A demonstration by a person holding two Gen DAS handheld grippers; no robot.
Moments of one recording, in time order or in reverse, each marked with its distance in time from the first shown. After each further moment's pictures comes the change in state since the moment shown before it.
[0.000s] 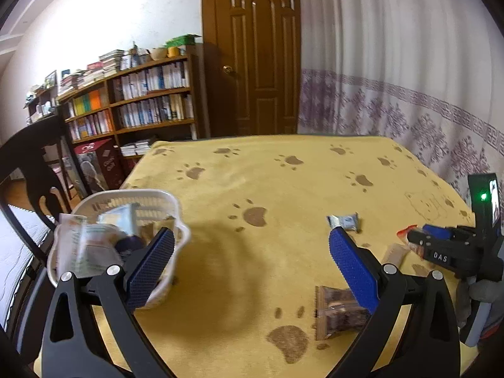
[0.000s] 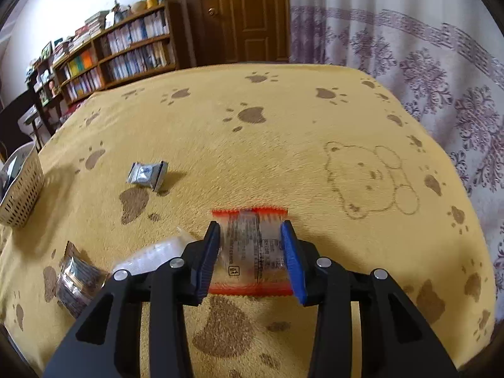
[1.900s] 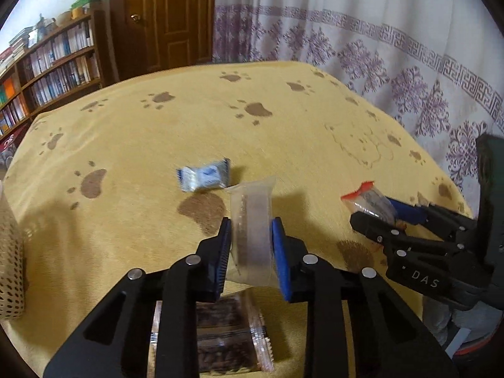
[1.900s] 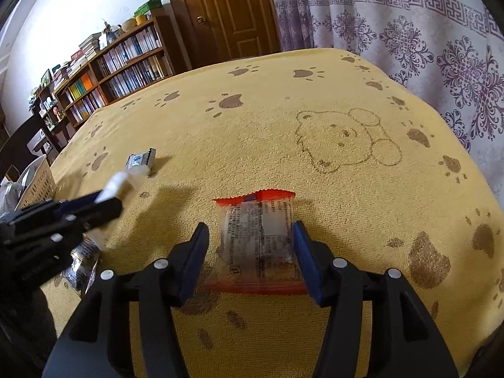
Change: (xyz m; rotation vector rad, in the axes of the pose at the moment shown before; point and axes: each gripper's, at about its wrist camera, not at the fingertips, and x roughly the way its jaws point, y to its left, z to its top) left arm 0.088 -0.126 -0.019 0.128 0.269 -0.321; right arm -0.006 -0.038 -0.031 0.116 0.003 0.088
